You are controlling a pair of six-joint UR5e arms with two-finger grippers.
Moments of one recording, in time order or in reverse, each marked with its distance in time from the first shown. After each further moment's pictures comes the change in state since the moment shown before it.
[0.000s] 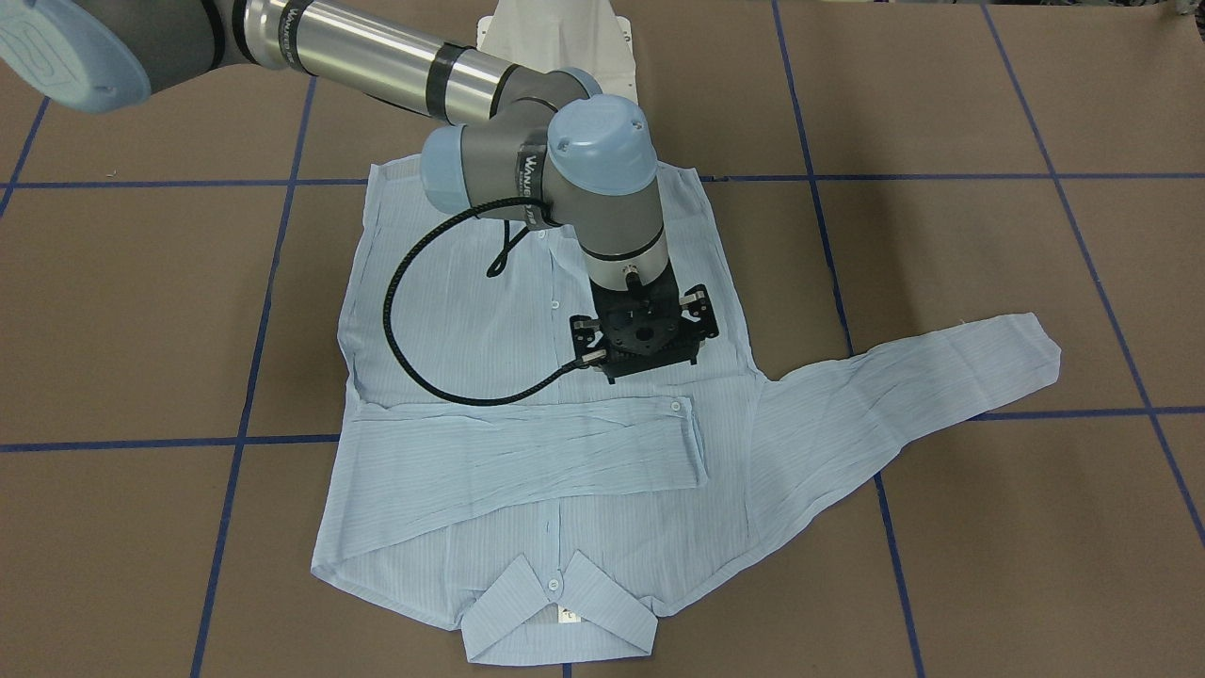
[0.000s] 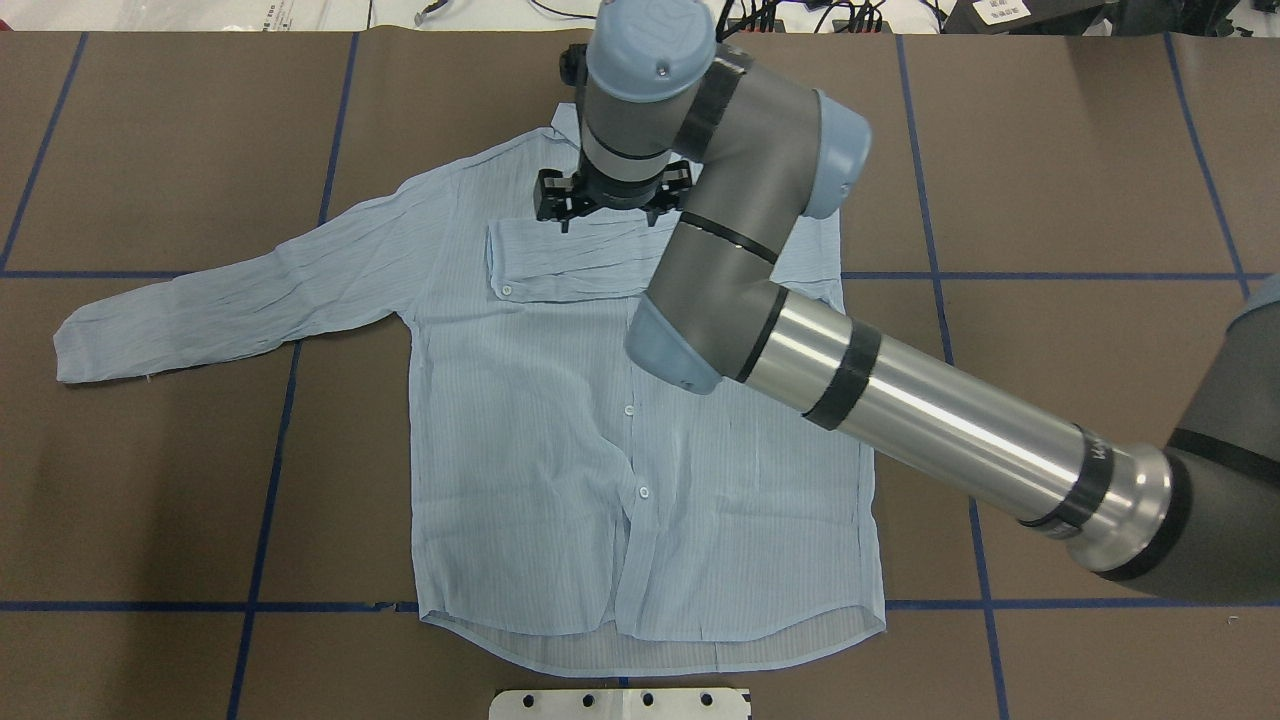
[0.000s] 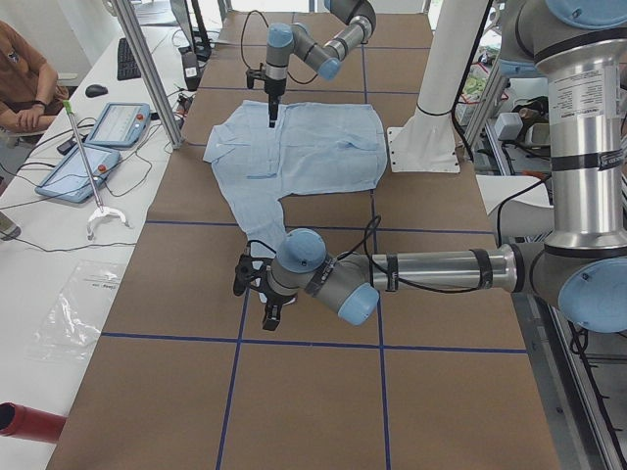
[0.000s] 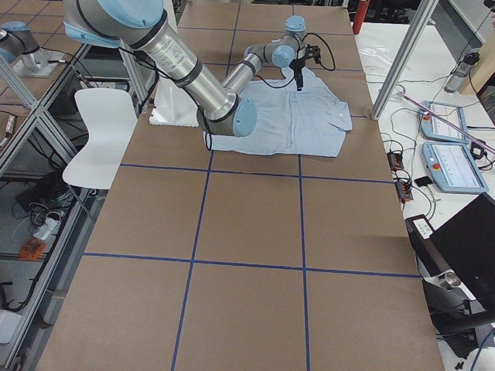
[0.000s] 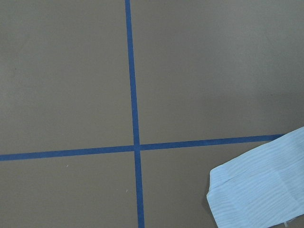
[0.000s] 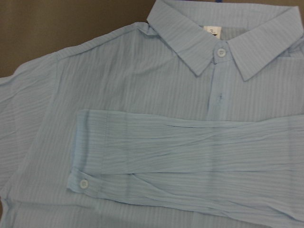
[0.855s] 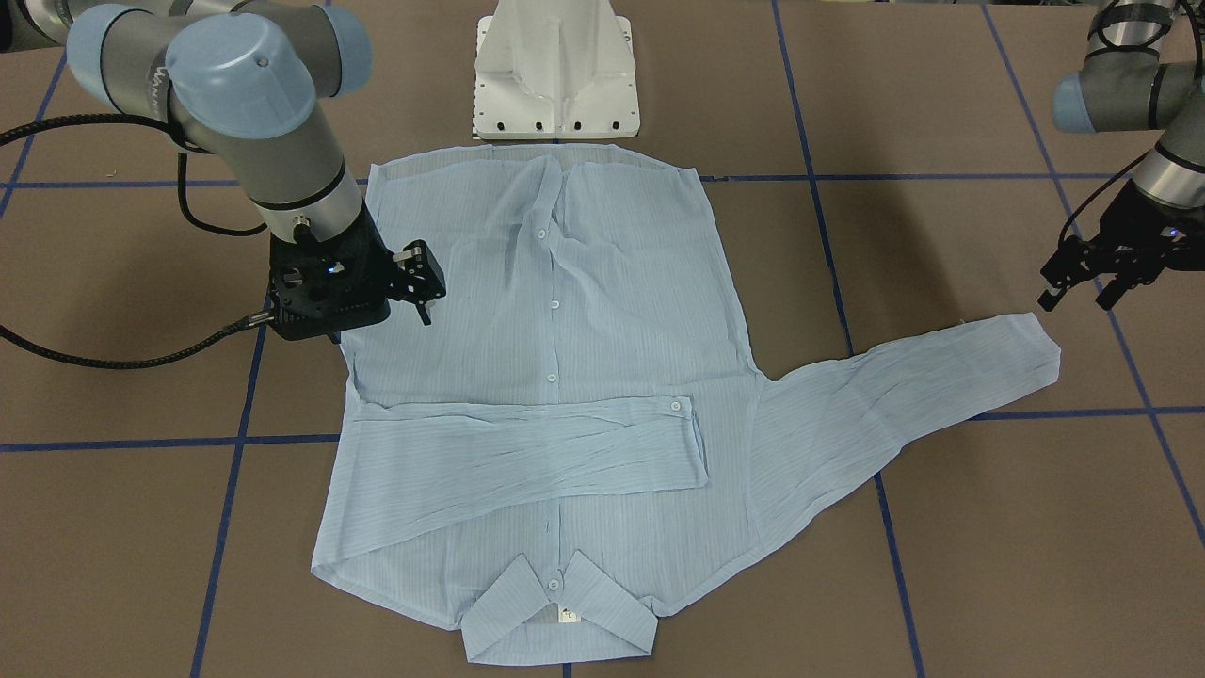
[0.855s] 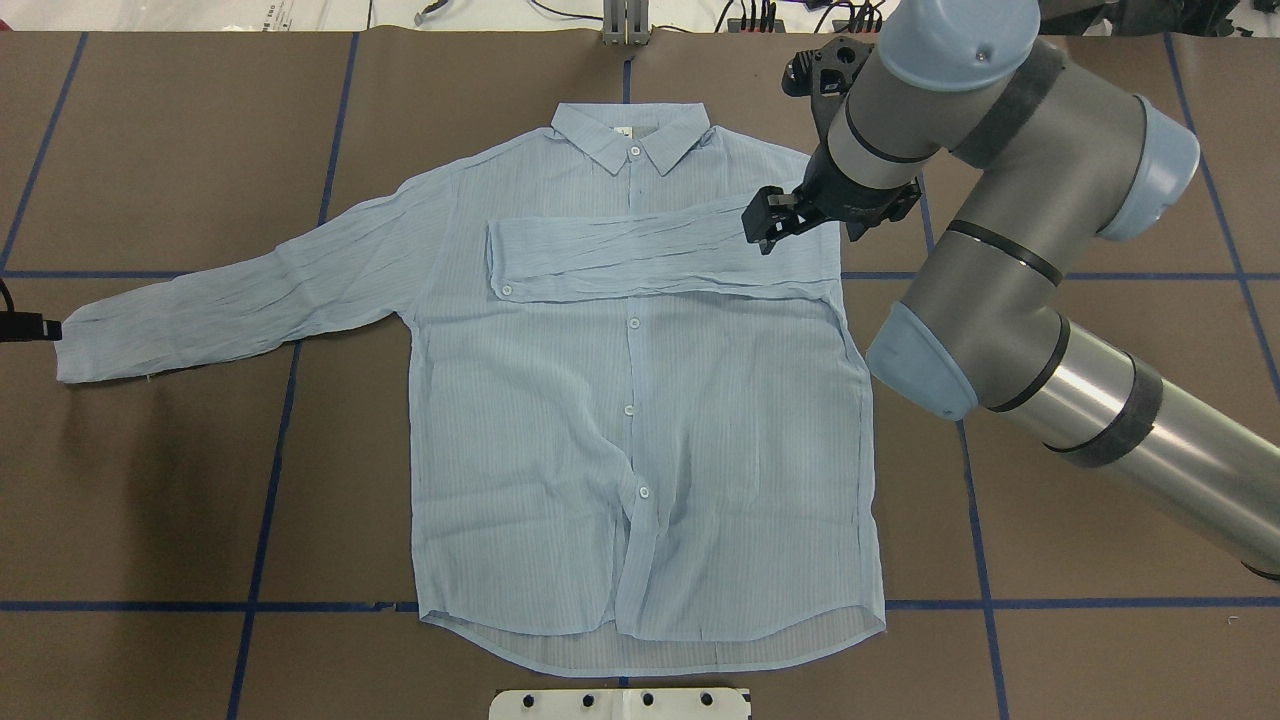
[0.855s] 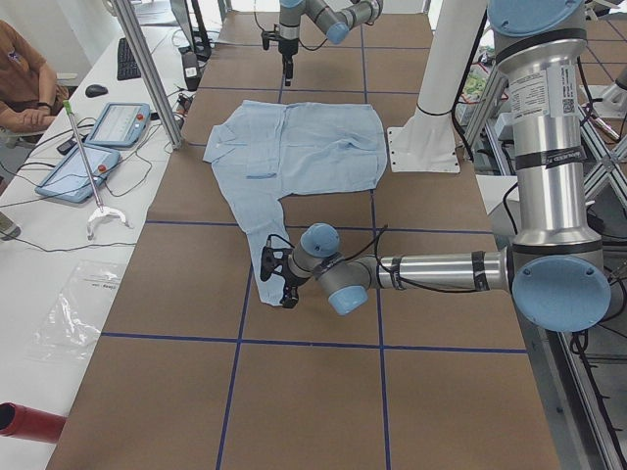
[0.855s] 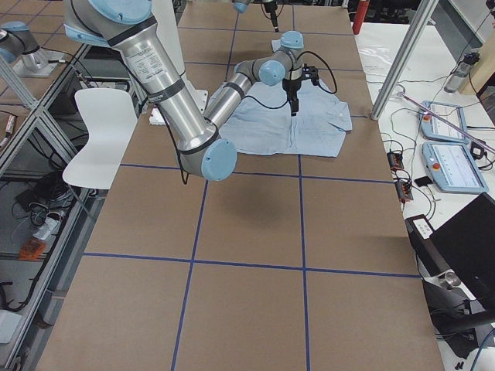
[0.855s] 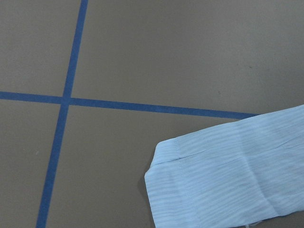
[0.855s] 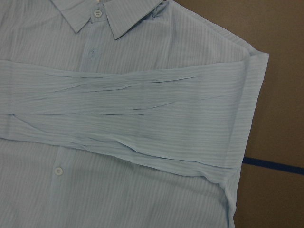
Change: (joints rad) left arm 0.364 -0.044 0.098 -0.252 0.289 -0.408; right arm 0.105 -0.315 0.377 -0.180 0.079 -0.144
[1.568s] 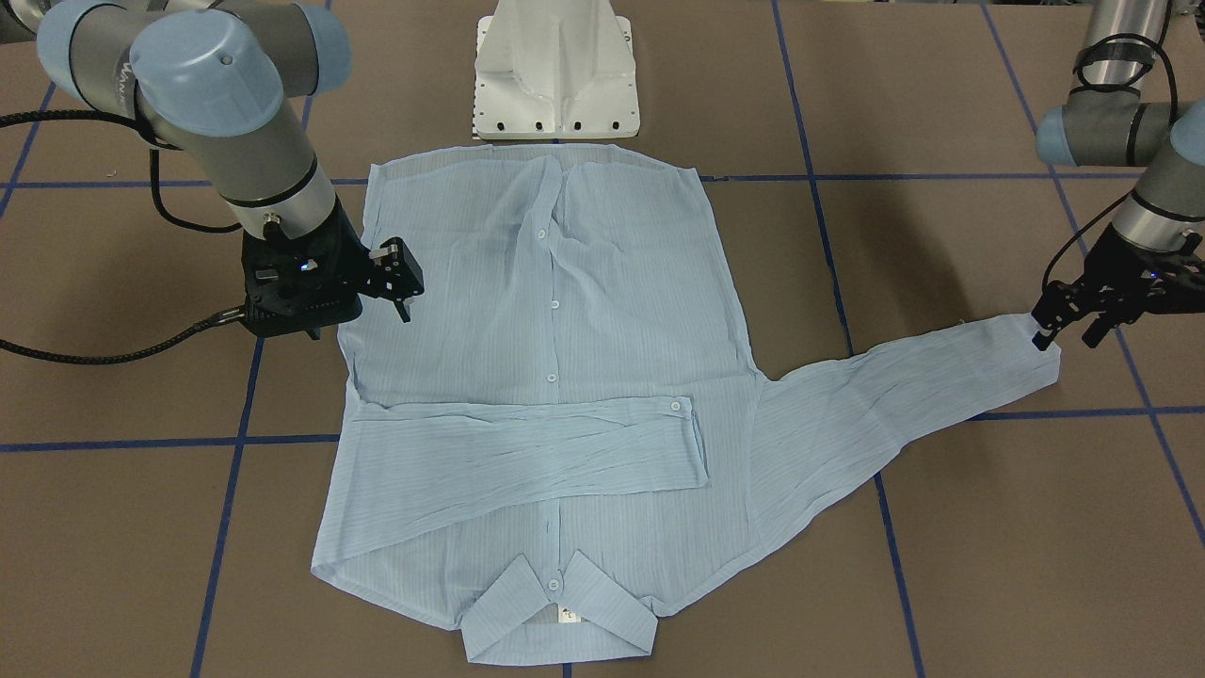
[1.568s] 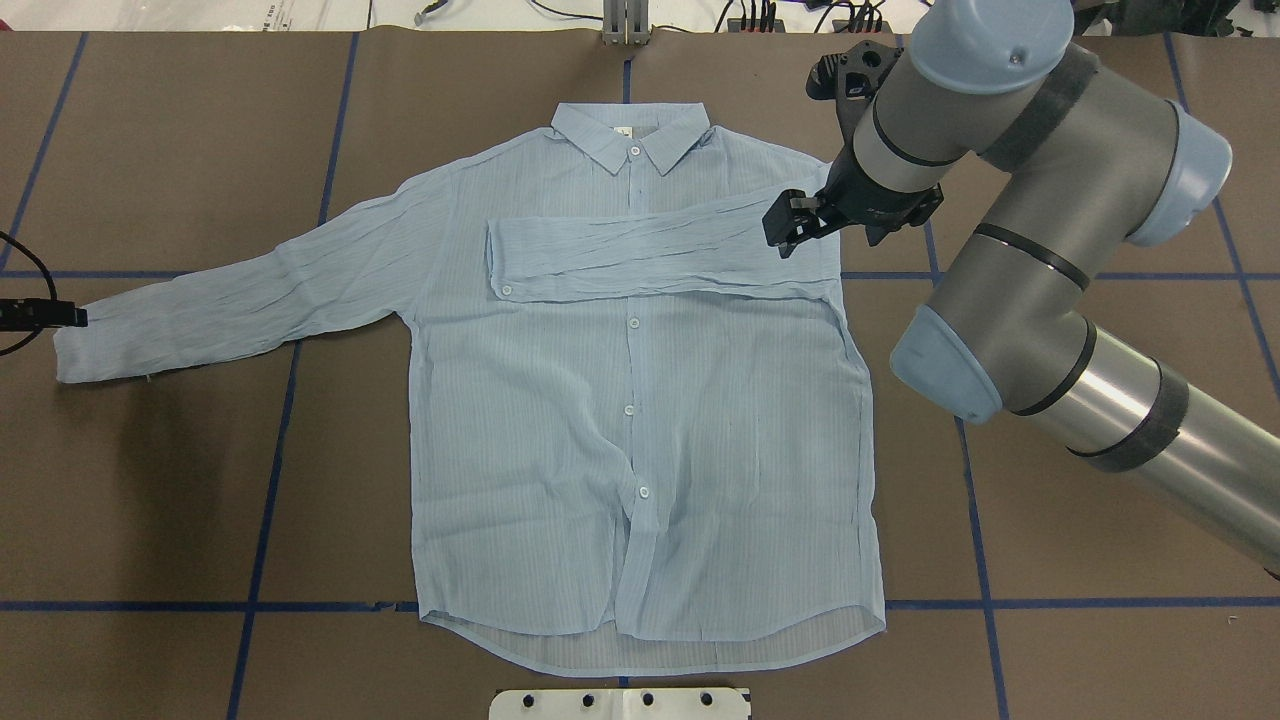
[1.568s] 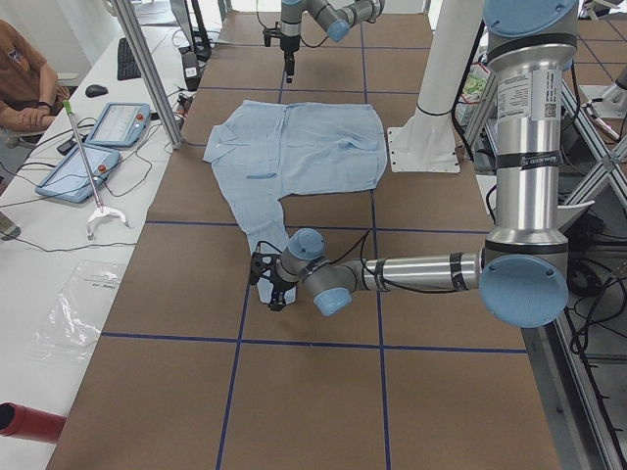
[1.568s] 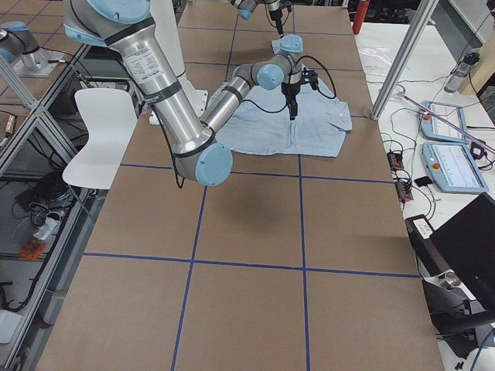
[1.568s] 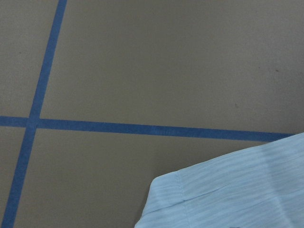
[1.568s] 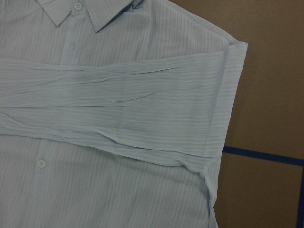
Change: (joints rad) left arm 0.022 -0.083 0.112 -0.001 0.048 0.014; right arm 0.009 -0.032 0.018 0.004 0.011 -0.001
